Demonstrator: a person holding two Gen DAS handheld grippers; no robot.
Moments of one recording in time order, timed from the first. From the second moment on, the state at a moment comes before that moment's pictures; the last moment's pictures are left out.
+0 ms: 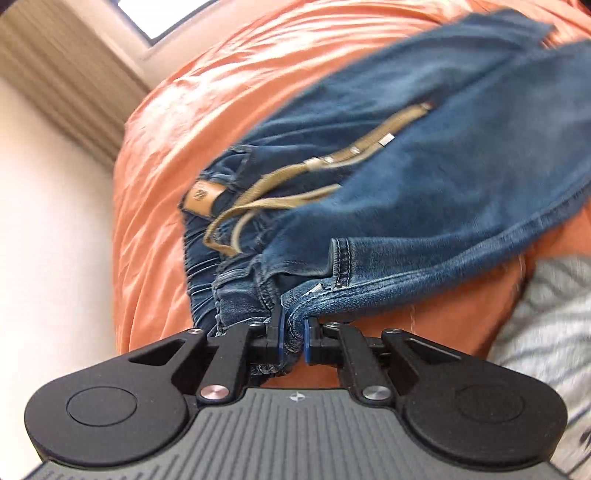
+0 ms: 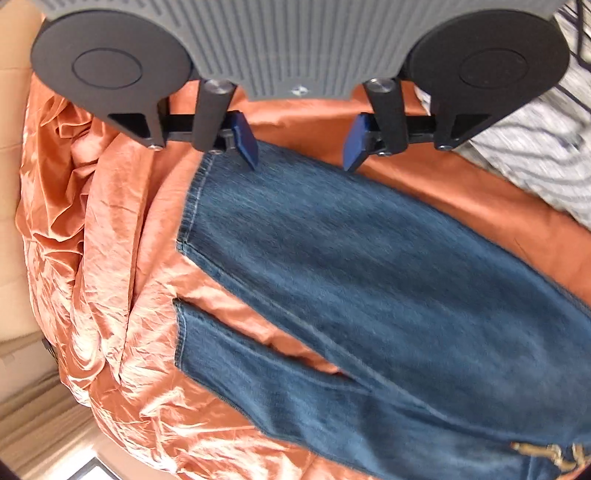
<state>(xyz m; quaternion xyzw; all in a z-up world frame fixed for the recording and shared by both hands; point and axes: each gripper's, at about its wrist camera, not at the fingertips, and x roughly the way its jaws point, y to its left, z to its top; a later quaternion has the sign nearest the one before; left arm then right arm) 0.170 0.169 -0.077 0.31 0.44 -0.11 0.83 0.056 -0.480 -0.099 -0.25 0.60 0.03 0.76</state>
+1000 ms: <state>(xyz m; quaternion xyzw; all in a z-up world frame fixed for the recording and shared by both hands) 0.232 0.159 -0.007 0.21 0.39 0.05 0.90 0.128 -0.498 -0.055 -0.37 0.36 -0.02 0.85</state>
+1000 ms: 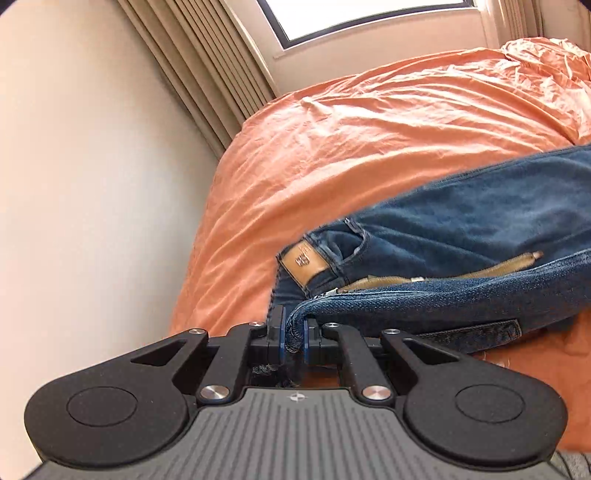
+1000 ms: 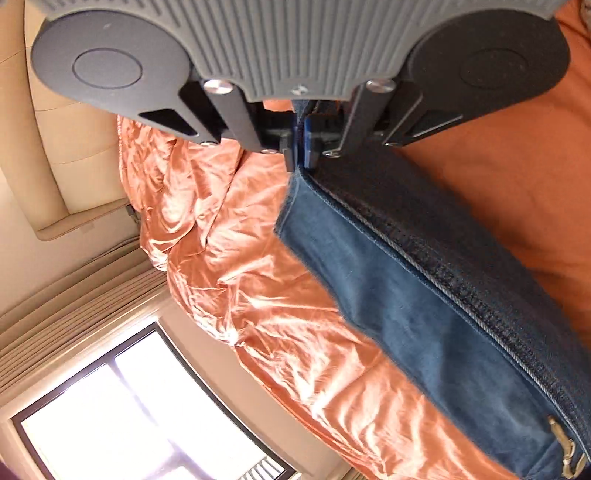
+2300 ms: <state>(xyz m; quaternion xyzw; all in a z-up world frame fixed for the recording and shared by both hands) 0.444 0.159 -0.105 0.18 0.44 0.06 0.88 0.412 -0.495 -0.186 -0.32 0.46 -0.09 0.83</state>
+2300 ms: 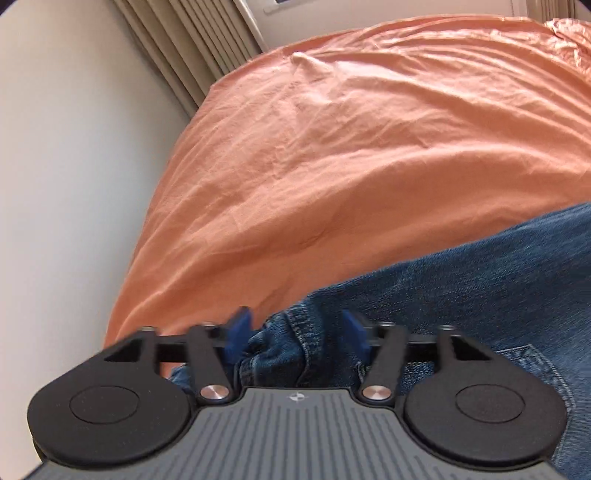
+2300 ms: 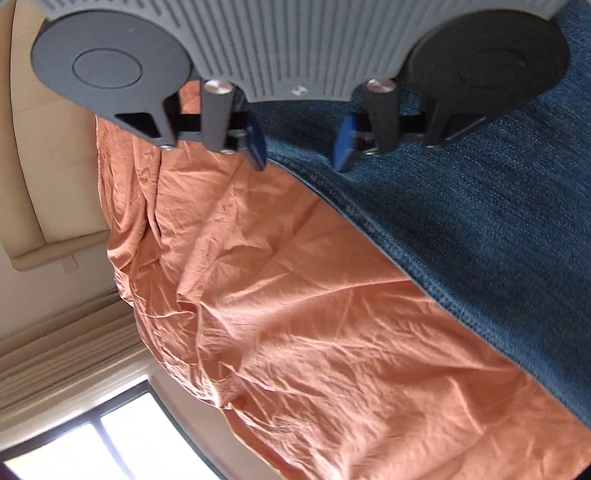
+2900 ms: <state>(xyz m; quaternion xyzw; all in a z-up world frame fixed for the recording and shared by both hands) 0.274 0.277 -0.053 -0.12 0.47 0.03 0.88 0.223 -0.279 -0.137 0.05 0.47 0.13 0.87</state>
